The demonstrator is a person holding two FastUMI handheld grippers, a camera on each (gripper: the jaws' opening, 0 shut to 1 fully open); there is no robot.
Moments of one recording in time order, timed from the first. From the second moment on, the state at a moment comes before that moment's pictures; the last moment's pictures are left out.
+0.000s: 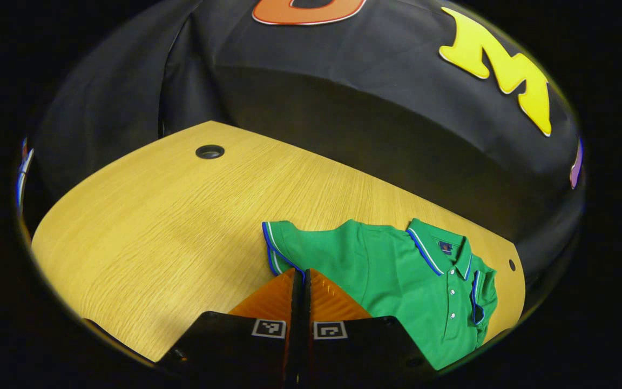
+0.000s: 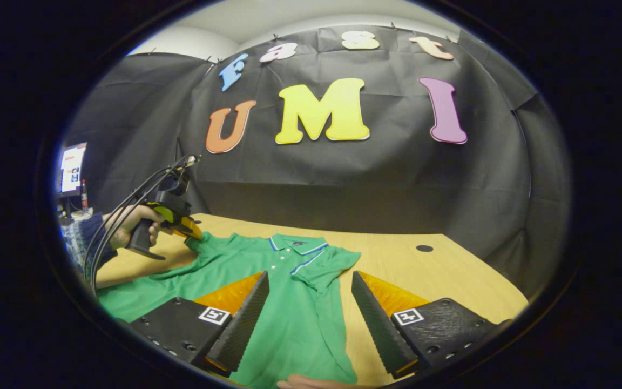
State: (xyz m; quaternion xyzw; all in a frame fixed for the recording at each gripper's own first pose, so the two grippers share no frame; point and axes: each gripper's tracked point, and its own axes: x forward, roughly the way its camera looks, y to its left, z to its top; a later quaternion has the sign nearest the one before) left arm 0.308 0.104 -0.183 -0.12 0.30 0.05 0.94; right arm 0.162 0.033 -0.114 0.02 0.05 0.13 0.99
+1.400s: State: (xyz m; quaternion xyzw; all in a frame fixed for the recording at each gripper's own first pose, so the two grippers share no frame) left arm 0.195 -0.038 -0.078 -0.04 0.19 -0.06 0.98; right arm 0.153 0.044 -0.131 -0.01 0.06 0.12 0.99
